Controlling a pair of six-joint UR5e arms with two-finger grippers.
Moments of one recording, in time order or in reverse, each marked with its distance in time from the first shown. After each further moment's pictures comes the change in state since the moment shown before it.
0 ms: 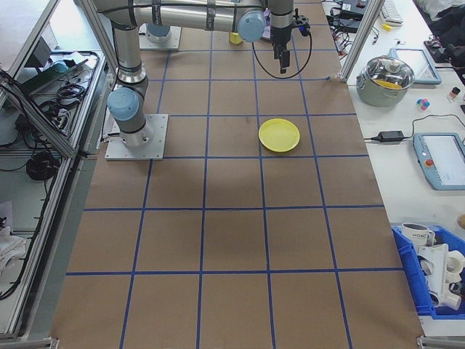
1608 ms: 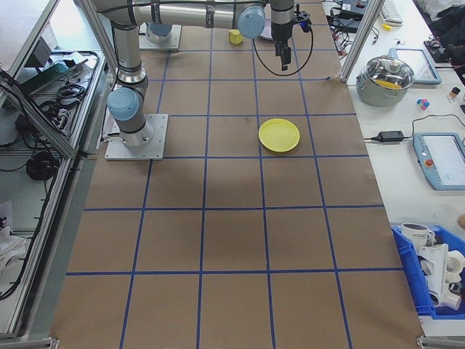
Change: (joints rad) left arm 0.070 0.350 -0.553 0.046 0.100 0.142; right arm 0.001 -0.002 -0.025 0.015 0.000 0.012
